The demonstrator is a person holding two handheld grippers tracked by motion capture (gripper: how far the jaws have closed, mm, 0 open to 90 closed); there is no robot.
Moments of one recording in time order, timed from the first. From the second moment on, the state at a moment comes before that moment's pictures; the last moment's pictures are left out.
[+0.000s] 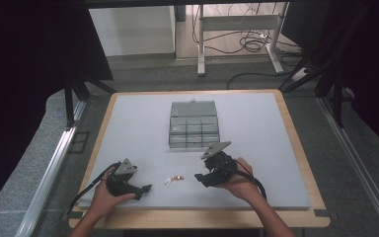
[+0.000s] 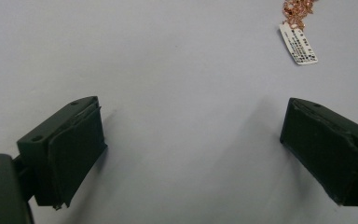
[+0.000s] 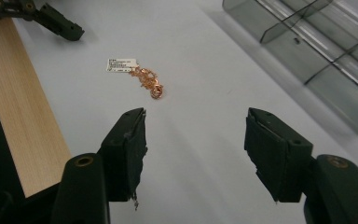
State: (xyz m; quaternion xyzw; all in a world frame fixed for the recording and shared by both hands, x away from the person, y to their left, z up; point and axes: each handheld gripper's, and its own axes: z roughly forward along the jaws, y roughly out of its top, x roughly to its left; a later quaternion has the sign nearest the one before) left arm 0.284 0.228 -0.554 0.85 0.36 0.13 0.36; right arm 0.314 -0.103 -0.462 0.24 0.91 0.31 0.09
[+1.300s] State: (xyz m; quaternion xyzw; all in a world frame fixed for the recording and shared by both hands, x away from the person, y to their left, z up) left arm 0.283 0.228 -0.554 0.85 0.36 0.13 0.36; right arm 0.334 -0.026 -0.501 0.20 0.95 0.23 0.05
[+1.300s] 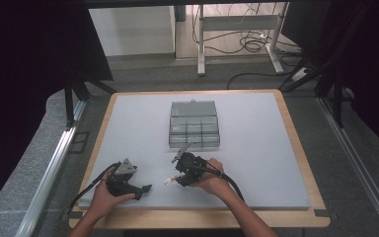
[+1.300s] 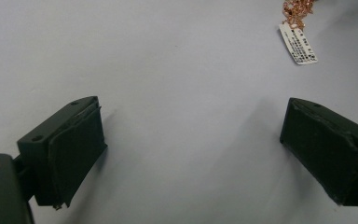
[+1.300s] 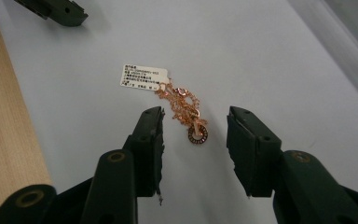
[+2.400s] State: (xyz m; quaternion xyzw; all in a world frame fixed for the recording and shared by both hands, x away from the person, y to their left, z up) left arm 0.284 0.229 -0.554 0.85 0.36 0.13 0.36; right arm 0.341 -0.016 -0.508 0.20 0.96 0.20 0.04
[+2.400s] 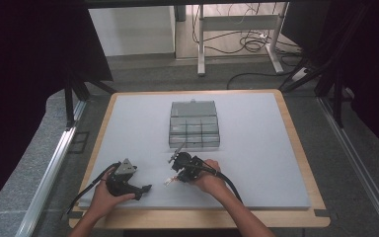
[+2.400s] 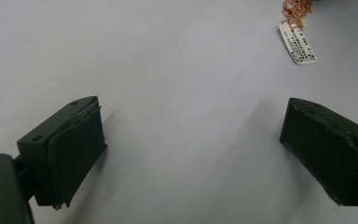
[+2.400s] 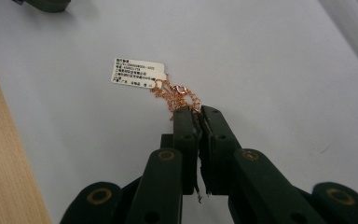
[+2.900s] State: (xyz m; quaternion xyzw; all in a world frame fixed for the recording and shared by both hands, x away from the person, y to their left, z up) left arm 0.284 0.228 -0.554 0.85 0.36 0.13 0.36; right arm 0.345 -0.027 -0.488 0.22 0.94 0.25 0.03
